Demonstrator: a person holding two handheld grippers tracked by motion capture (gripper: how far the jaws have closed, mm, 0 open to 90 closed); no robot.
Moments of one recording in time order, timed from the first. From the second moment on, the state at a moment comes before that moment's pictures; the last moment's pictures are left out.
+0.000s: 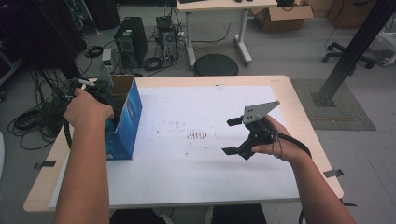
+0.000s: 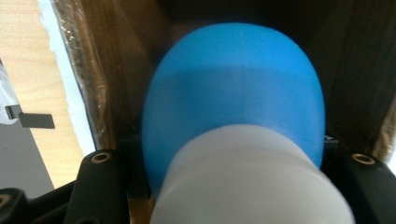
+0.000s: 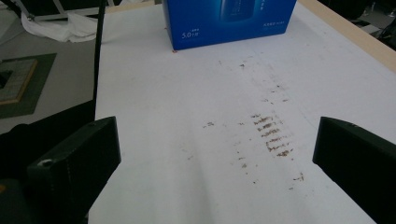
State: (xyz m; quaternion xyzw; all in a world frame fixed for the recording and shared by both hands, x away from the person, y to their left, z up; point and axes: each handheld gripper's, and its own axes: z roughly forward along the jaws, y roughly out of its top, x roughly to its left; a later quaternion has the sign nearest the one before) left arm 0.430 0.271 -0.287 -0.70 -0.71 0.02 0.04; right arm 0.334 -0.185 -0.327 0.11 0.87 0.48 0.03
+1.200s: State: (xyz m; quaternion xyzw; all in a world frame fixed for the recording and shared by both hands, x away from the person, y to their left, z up) left arm 0.427 0.274 -0.289 -0.71 -0.71 0.02 0.01; right arm 0.333 -0.187 -0.329 0.11 0.87 0.48 0.03
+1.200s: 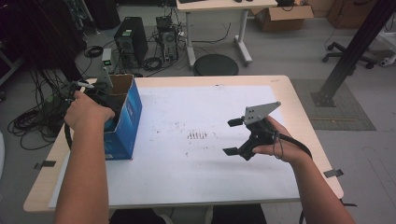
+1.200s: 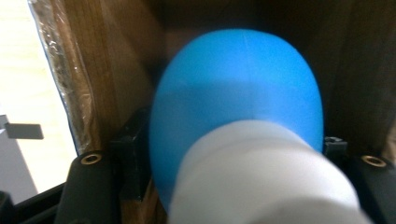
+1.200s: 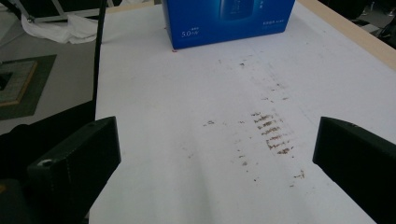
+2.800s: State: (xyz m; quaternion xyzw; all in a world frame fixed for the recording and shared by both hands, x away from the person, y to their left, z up) left arm 0.412 0.255 -0.220 -0.72 -0.70 -0.01 0.00; right arm 0.325 -0.192 -0.312 0.10 0.87 0.48 0.04
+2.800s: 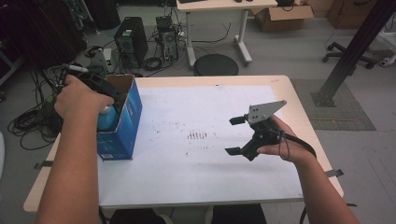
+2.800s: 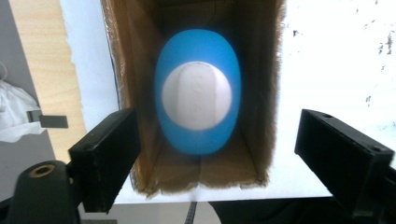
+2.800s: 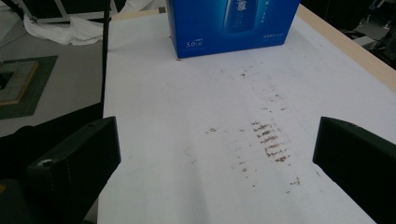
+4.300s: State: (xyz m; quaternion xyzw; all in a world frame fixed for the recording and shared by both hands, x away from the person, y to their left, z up) left arm 0.372 0.118 -0.193 -0.90 -0.44 0.00 0.00; right arm 0.322 -0.203 -0.240 0.09 0.91 0.39 0.09
